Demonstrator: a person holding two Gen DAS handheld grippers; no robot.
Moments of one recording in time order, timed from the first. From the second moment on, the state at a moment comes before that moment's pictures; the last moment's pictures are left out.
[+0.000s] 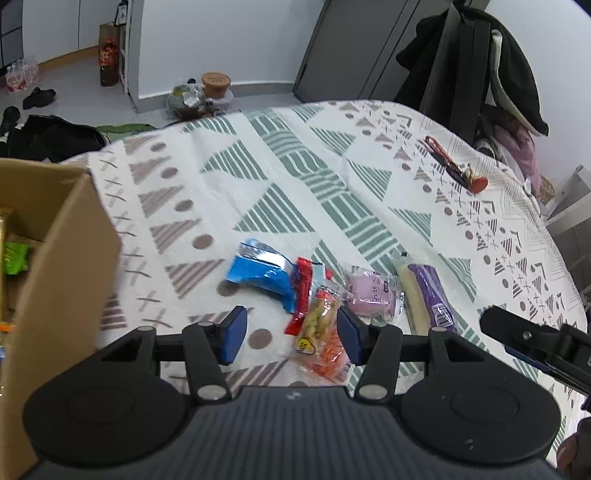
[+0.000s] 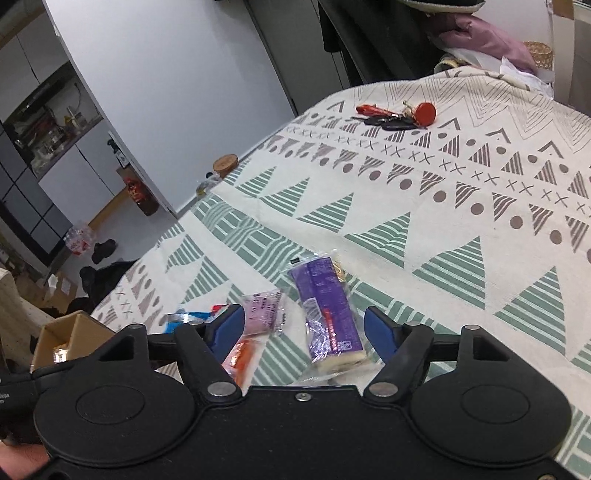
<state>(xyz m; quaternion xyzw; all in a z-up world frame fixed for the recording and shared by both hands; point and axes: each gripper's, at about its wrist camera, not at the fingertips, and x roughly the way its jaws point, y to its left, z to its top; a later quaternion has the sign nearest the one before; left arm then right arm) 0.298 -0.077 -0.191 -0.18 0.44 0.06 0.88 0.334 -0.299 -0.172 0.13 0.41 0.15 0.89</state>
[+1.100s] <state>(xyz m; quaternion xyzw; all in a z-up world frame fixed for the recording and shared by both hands) 0.271 -0.061 -0.170 -0.18 0.42 0.08 0.88 0.339 -0.287 -0.197 0.14 0.46 0.13 0.87</state>
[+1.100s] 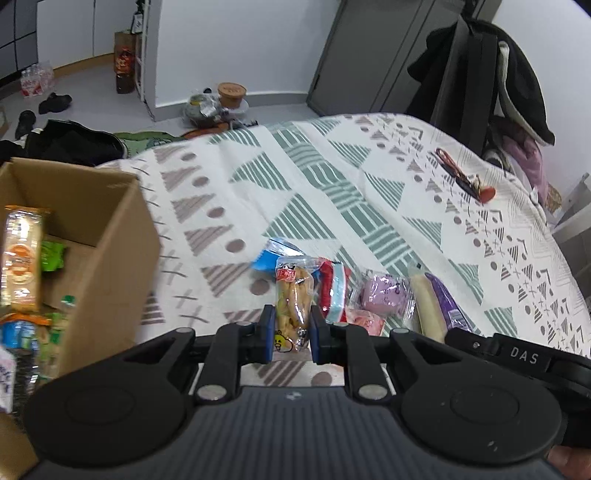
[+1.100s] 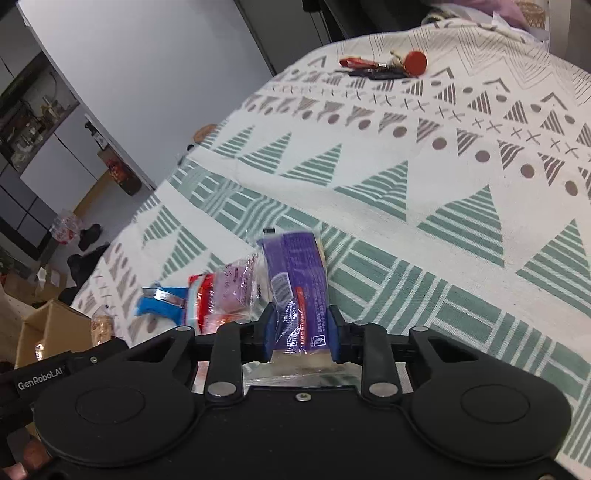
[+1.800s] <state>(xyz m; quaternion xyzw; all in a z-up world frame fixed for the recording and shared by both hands) 0.216 -0.026 -0.112 -0.17 0.37 0.13 0.90 0.295 -0.261 -0.139 0.18 0.38 0.19 0.89</state>
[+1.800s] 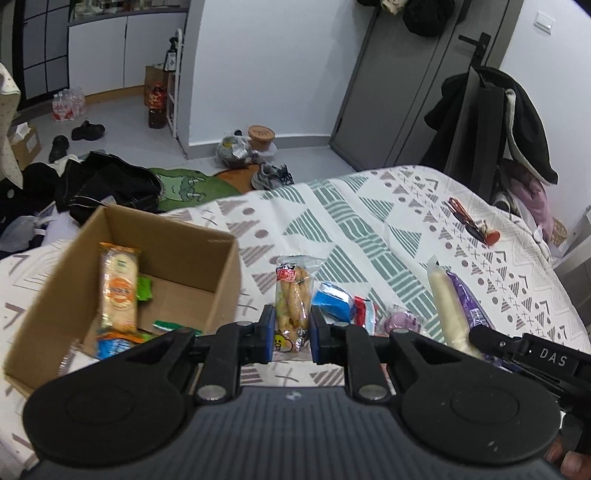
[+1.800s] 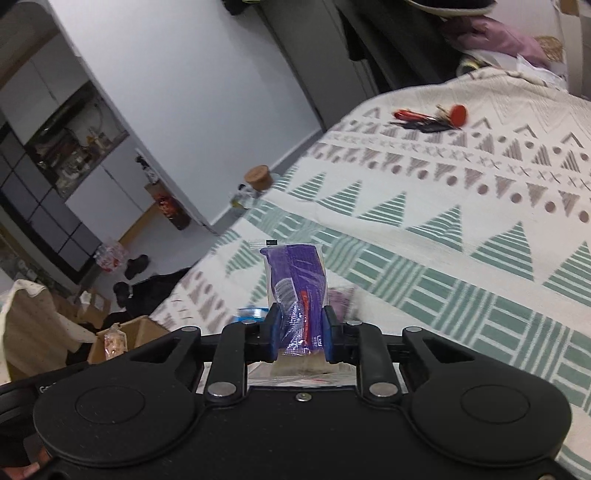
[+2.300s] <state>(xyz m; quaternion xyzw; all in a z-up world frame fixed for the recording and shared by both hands) 0.191 0.019 -0.086 -0.18 0.34 0.16 0.91 0.272 -0.208 -0.107 0.16 0.35 0.25 0.89</state>
